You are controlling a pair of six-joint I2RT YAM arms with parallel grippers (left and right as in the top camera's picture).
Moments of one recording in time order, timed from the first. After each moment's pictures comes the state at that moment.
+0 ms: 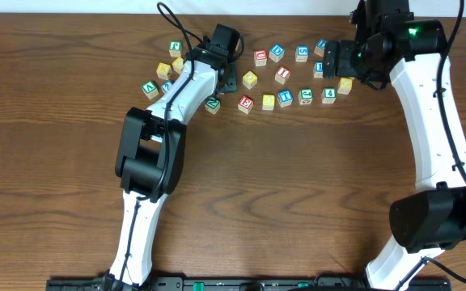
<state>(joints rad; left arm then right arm) -0.37 2.38 1.94 -0.71 -0.14 -0.41 0.12 1.89 1.97 -1.19 -0.03 0.20</state>
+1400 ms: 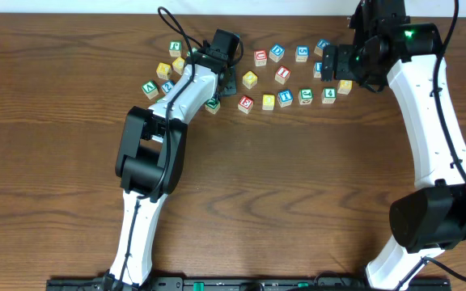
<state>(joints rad) -0.37 2.38 1.89 -0.67 -0.14 -0.42 0.12 1.89 1.93 -1.17 -0.02 0.20</state>
